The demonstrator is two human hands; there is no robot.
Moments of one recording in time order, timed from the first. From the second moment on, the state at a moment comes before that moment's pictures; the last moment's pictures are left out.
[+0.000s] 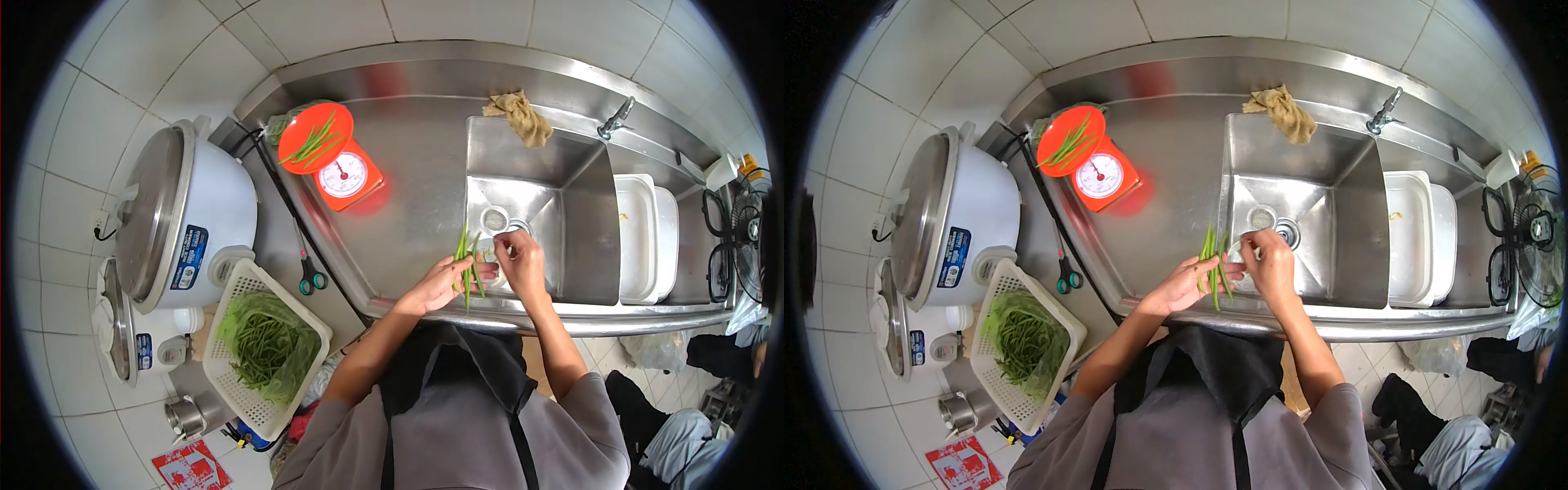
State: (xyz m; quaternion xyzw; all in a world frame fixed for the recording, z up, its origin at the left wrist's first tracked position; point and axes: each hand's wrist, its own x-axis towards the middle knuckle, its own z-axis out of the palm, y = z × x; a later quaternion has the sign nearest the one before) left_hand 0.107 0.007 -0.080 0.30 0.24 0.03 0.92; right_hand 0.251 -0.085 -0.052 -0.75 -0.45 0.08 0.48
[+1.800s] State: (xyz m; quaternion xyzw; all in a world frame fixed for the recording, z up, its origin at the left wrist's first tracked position) left_hand 0.015 0.281 0.054 0.88 0.46 0.09 0.00; right_hand 0.308 -0.080 -0.244 -0.81 -0.54 0.21 -0.01
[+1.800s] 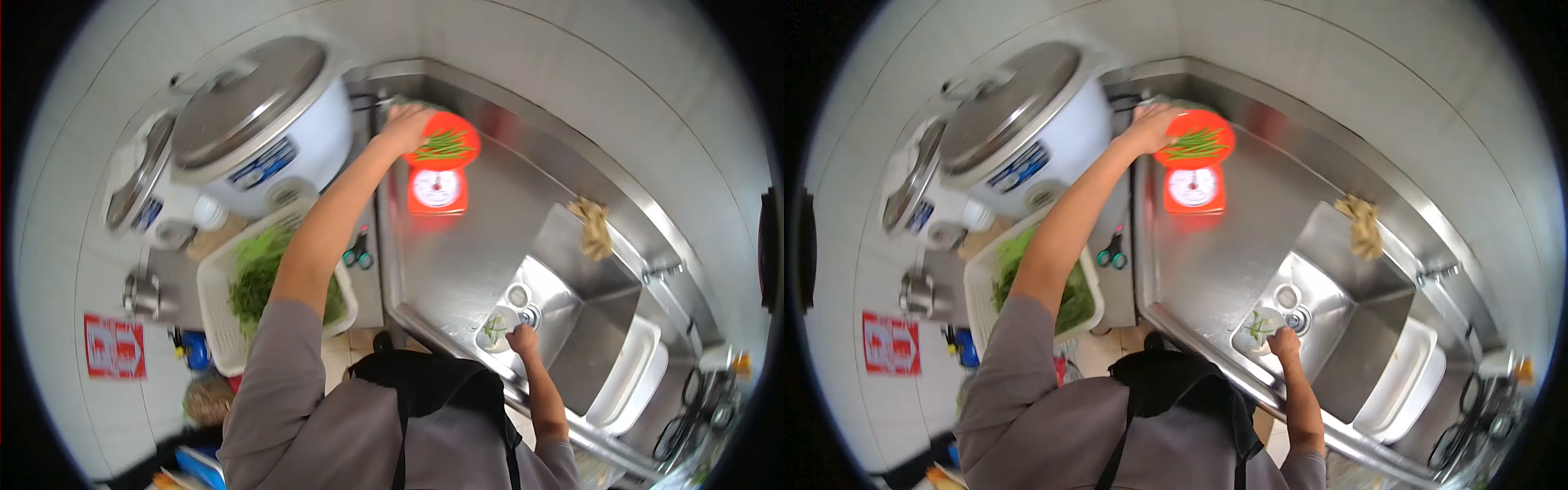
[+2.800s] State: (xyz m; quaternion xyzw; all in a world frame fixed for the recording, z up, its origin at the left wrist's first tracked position) left_hand -0.199 0.028 0.086 0.75 0.58 0.23 0.21; right_hand 0.187 0.305 0.000 -0.51 -0.84 -0.02 0.18
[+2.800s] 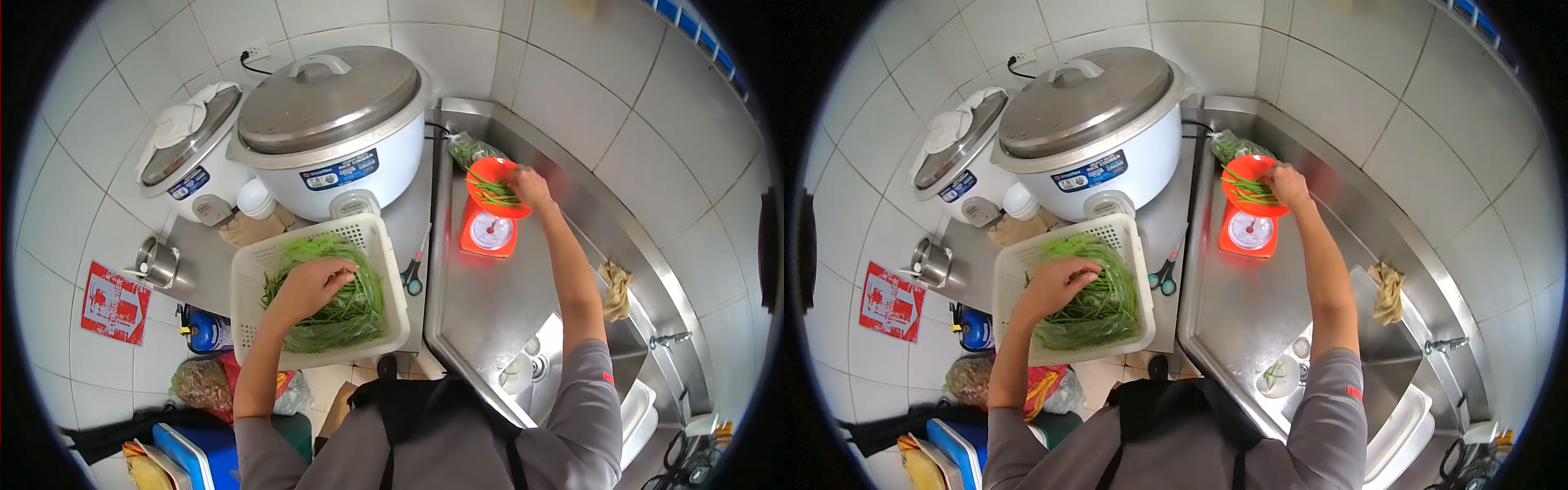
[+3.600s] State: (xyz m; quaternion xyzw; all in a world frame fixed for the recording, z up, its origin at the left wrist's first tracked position) left_hand -0.292 -0.040 0.055 0.65 0.73 0.18 0.14; right_hand 0.170 0.316 -0.017 -0.59 -0.77 0.00 0.24
